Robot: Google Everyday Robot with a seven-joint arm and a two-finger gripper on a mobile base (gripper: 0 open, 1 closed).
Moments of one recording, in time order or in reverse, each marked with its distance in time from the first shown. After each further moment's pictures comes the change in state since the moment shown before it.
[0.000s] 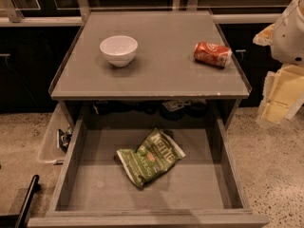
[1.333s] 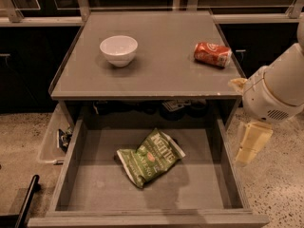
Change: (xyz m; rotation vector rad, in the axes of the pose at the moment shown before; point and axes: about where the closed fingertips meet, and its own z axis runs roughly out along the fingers) arm 0.003 0.040 0.101 -0.032 -0.094 -0.057
